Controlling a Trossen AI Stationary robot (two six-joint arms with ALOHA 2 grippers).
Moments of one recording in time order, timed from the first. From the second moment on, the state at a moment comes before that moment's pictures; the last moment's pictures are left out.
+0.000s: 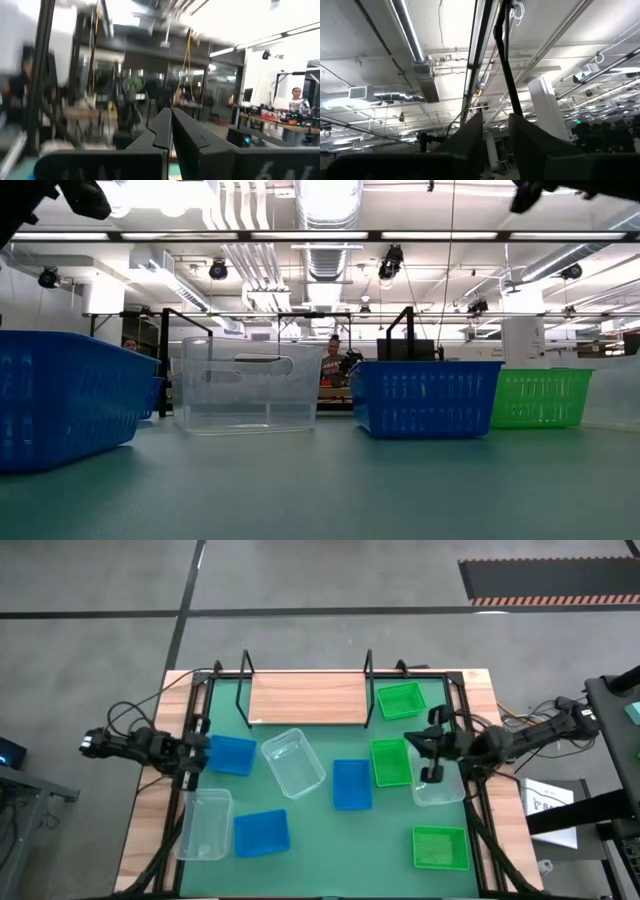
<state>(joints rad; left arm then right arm) -0.22 0.09 0.00 0.76 0.05 0.18 0.27 0.79 0.30 0.75 0.37 -0.33</state>
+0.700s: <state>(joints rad) -0.22 0.09 0.00 0.88 0.05 -0.12 0.35 1.32 0.98 -0.05 0.37 -0.08</state>
